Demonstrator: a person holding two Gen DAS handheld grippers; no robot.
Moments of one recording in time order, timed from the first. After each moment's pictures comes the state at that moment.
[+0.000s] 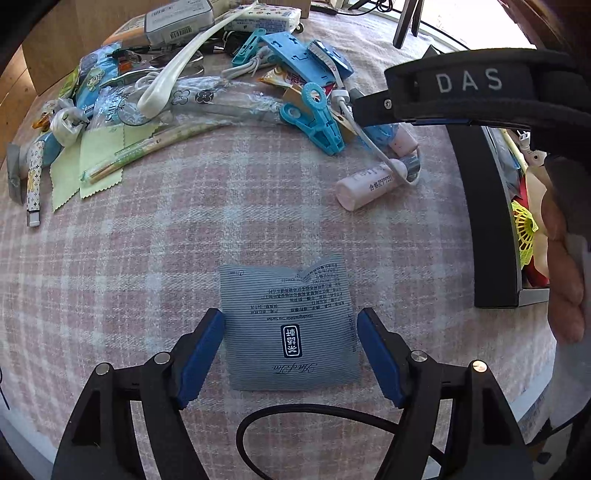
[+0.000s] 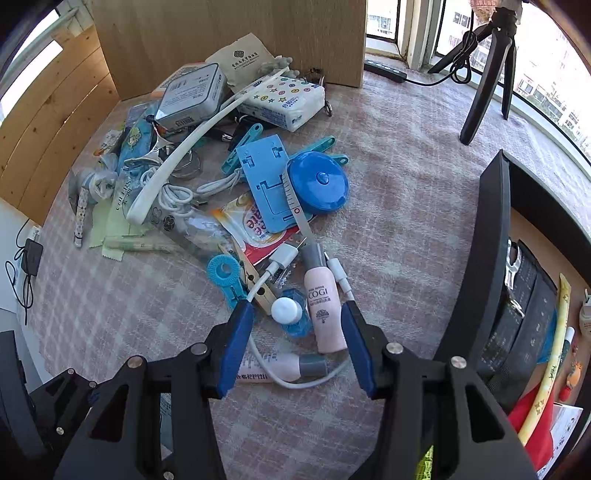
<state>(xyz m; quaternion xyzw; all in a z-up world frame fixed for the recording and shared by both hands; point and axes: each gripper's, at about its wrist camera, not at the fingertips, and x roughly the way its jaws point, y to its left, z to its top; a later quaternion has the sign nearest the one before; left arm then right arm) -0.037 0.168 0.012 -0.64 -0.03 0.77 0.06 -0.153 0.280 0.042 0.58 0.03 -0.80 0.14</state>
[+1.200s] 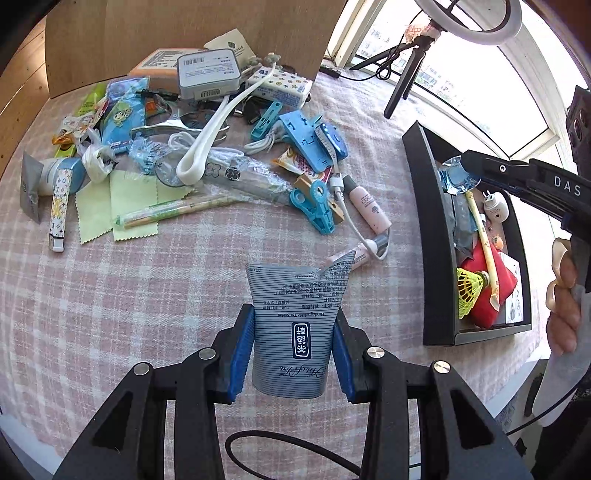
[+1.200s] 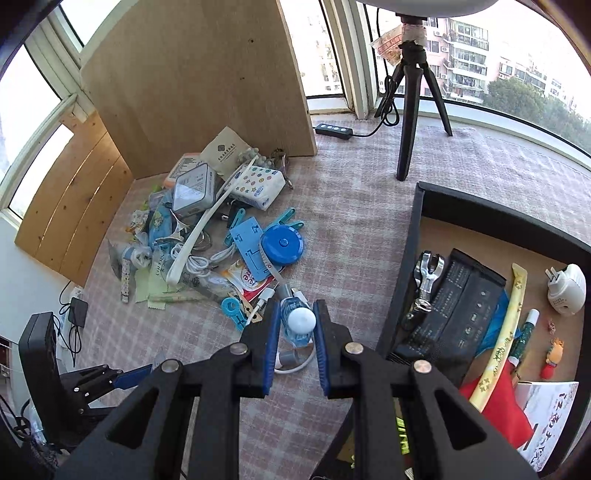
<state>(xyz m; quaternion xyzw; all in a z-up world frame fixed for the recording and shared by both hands) -0.069 0.133 0.079 -0.58 -0.10 0.80 0.10 -0.135 0.363 0.130 0.51 -0.08 -0.84 0.13</state>
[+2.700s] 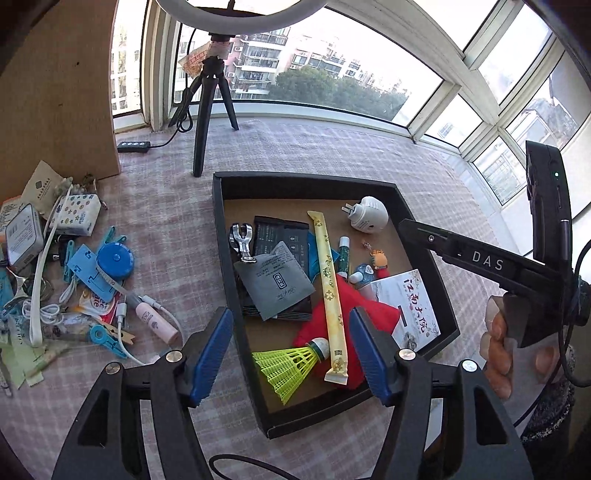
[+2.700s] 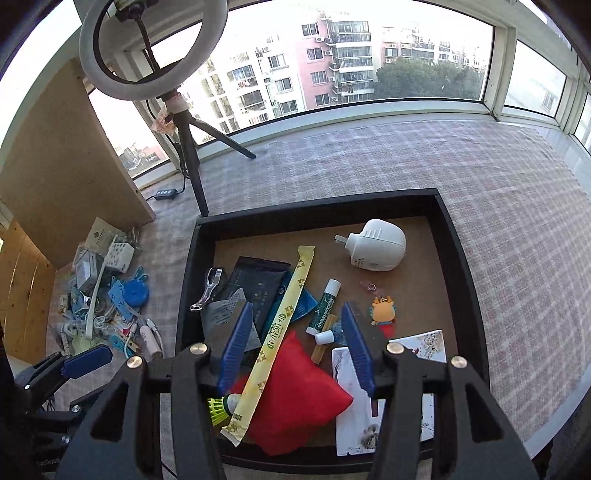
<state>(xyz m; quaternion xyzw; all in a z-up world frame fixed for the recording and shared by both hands) -0.110 0.298 0.153 -0.53 -0.04 0.81 0.25 -0.082 0.531 0.161 0.48 -0.14 -0.86 -0.07</state>
